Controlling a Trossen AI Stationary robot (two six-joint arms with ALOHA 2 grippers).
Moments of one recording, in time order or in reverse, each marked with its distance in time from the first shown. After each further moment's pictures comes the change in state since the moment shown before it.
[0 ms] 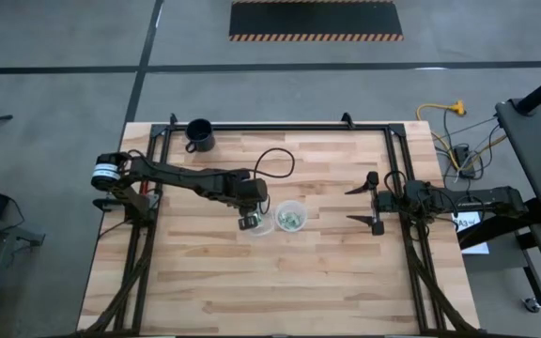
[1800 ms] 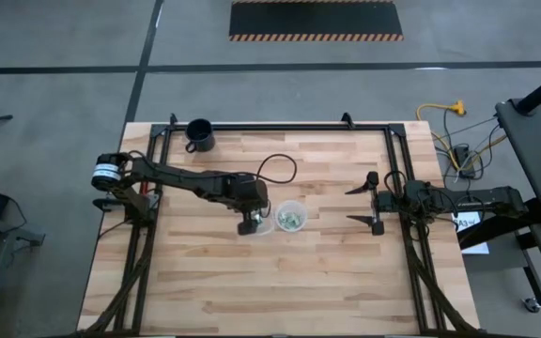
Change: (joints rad) left arm -0.002 0.003 -0.037 0.092 0.135 0.072; right arm 0.000 0.001 0.000 0.000 0.000 0.000
